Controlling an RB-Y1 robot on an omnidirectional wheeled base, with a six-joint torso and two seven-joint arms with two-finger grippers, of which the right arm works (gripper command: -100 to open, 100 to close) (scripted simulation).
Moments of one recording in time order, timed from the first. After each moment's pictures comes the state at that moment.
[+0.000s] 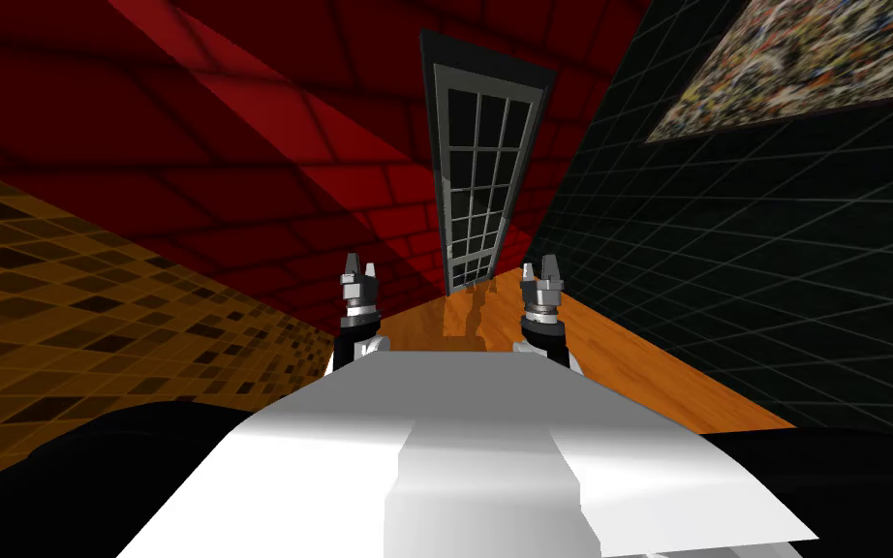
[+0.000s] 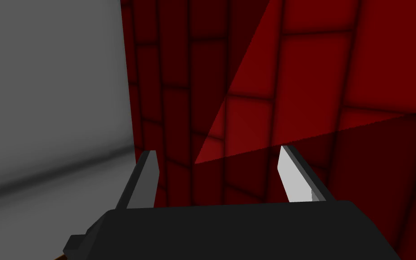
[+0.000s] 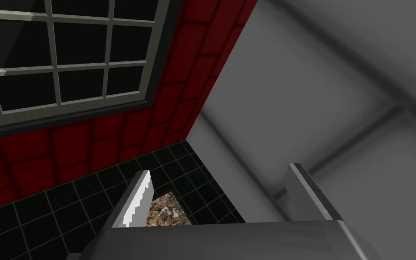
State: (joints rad) arm 0.53 0.00 0.06 -2.25 0.10 -0.60 -0.01
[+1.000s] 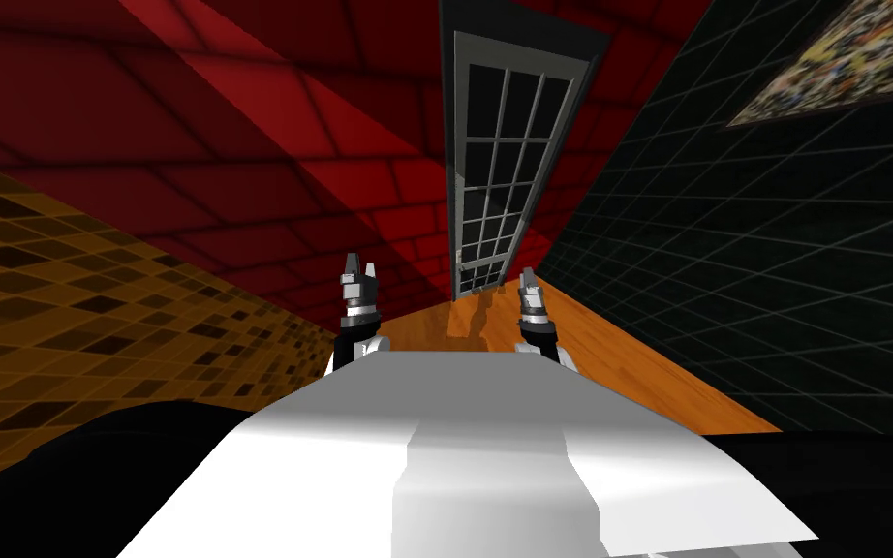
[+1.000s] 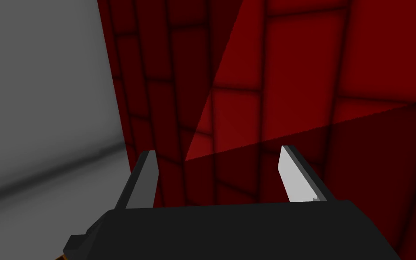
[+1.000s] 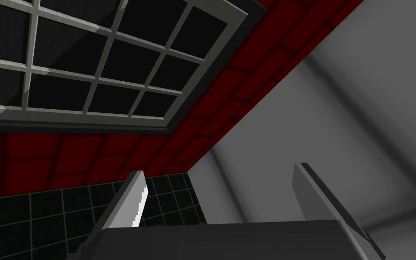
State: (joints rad) arm 0.47 -0.04 -0.02 -2.05 0.17 -0.64 0.17
